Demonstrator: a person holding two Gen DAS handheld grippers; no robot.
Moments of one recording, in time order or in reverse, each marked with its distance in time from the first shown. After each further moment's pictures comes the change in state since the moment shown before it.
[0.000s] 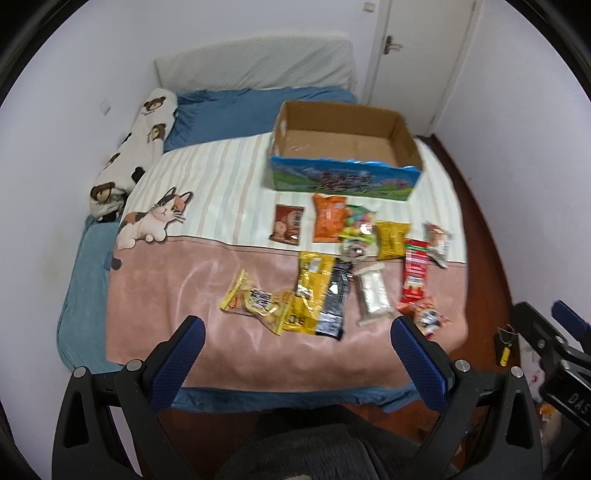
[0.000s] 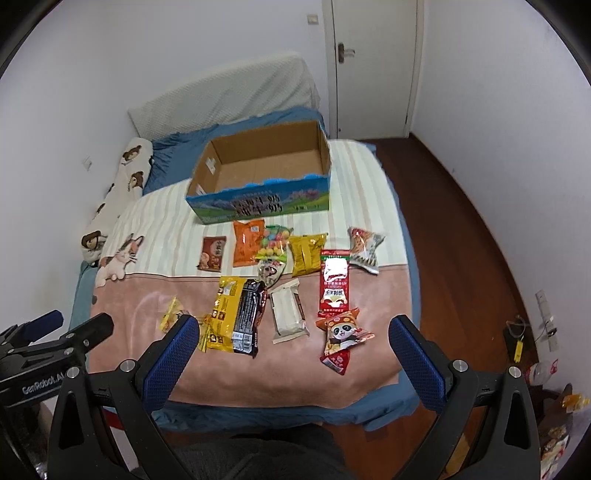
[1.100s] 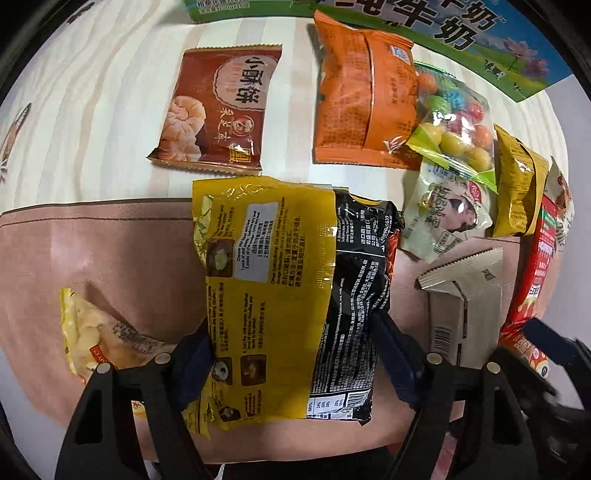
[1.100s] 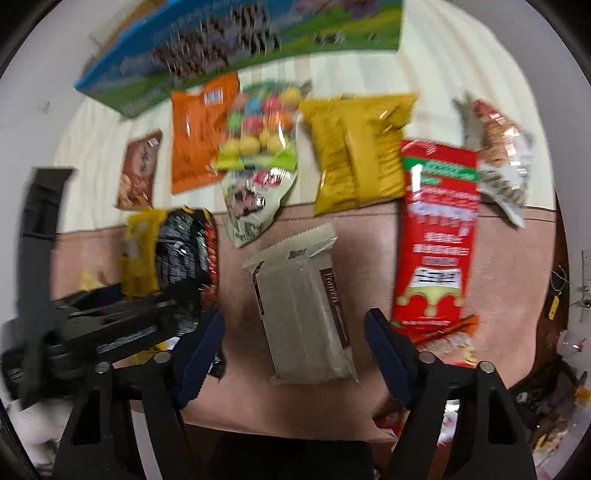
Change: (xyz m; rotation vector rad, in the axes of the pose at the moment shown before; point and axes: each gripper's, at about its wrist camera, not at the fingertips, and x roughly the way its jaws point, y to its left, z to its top) left arm 0.350 -0.011 0.025 0.037 0.485 -0.128; right arm 0.345 0.017 -0.010 0.017 0.485 0.077
